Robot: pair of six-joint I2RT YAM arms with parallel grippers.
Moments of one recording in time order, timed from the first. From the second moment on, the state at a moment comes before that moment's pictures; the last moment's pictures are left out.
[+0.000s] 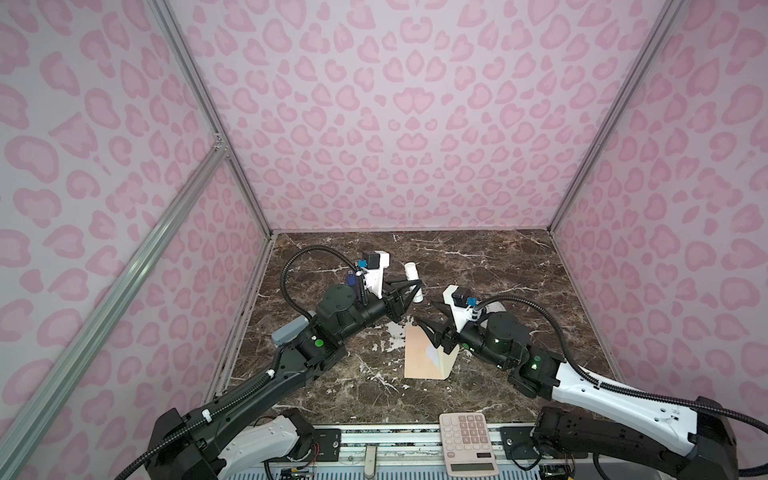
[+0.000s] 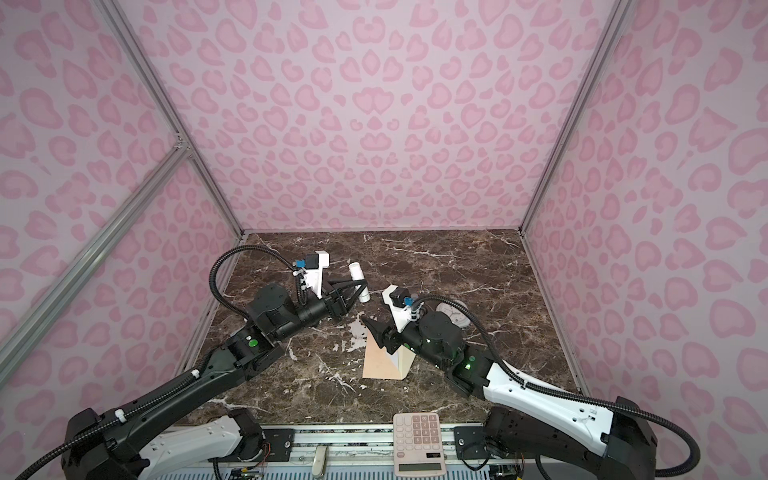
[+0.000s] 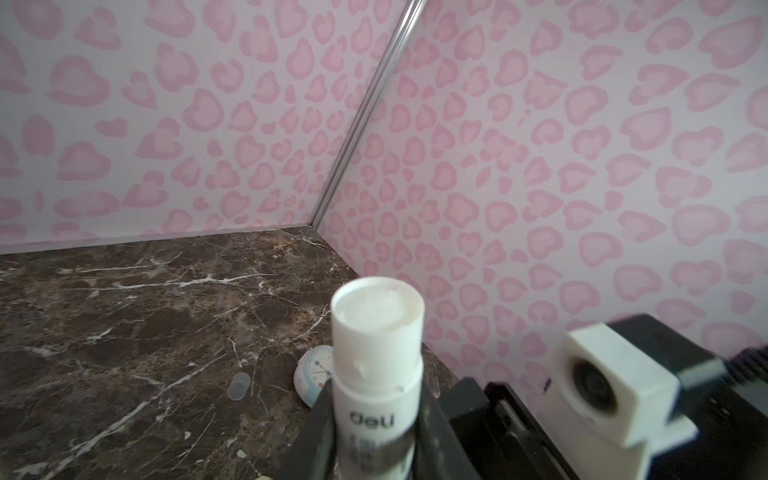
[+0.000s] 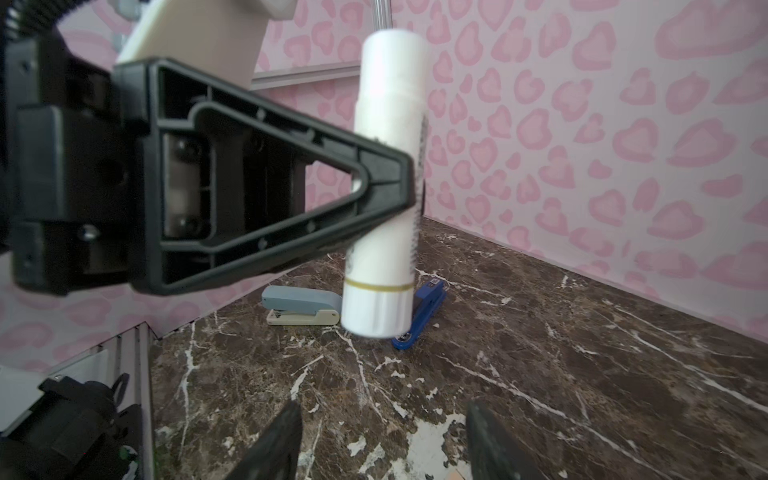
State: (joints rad) left arm -0.77 1.06 0.81 0.25 0.15 -0.50; right arm 1.00 1.00 0.66 0.20 0.14 0.12
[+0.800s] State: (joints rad) left arm -0.86 1.15 0.87 0.23 -0.08 -0.49; right arm 1.07 1.20 0.75 0.40 0.50 -0.05
